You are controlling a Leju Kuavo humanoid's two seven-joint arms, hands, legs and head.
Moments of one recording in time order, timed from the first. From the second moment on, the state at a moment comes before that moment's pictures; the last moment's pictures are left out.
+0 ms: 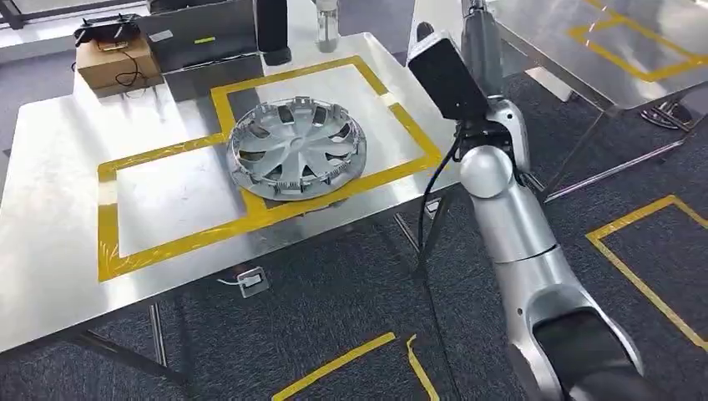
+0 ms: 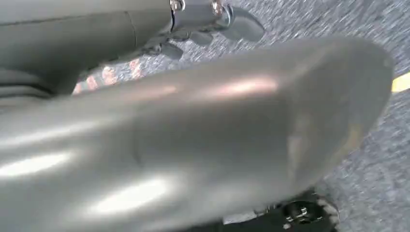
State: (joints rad) left arm -0.12 -0.09 0.75 -0.18 -0.91 -0.04 0.09; right arm -0.80 -0.03 0.40 -1.23 0.62 -0.09 -0.13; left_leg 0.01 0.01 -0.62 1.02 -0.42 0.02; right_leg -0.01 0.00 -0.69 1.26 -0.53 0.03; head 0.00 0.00
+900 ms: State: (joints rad) left arm -0.13 -0.09 0.75 -0.18 -0.94 0.01 0.08; right arm -0.91 -0.04 0.44 -1.13 0.71 -0.04 -0.07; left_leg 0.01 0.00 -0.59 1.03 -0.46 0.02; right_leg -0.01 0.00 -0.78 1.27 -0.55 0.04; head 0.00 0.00
